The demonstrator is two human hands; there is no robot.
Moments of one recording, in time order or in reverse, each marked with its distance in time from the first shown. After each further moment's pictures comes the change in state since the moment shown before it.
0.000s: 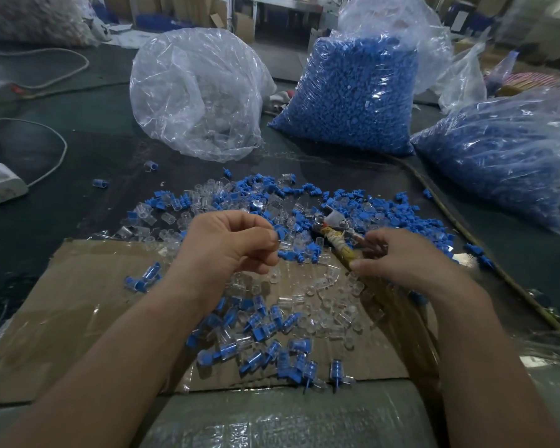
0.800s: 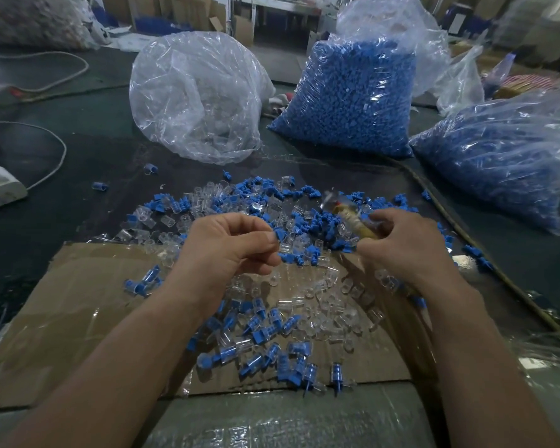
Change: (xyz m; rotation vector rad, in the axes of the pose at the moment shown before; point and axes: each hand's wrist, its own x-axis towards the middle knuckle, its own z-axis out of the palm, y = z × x) left_hand 0.001 -0.003 0.000 -0.046 -0.003 0.012; right_hand 0.000 -0.009 -0.001 0.113 0.332 -0.094
